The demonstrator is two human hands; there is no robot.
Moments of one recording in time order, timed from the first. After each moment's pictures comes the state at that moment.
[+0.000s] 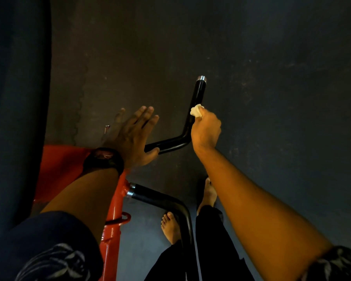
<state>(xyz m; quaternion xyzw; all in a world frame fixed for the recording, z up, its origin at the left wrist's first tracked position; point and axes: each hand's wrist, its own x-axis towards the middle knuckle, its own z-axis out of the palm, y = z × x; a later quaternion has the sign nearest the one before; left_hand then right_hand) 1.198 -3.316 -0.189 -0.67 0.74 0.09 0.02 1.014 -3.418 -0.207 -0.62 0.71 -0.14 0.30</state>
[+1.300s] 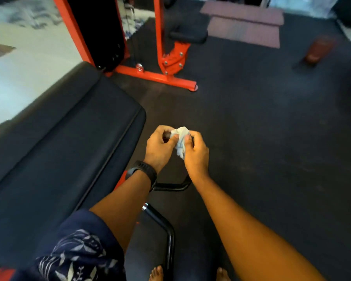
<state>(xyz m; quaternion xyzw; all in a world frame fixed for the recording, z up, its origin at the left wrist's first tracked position) 1.110 -3.322 0.097 -0.73 0.33 0.24 -0.55 1.009 -3.378 0.077 -0.68 0.47 -0.37 0.42</state>
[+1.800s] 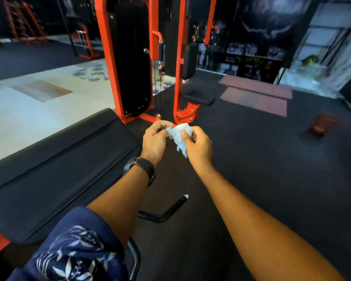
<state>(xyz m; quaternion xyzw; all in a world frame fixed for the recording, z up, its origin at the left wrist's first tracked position) 1.000 -3.349 0.269 -0.65 0.28 0.15 -0.69 0.914 -3.447 0.242 -0.74 0.28 -0.44 0.42</state>
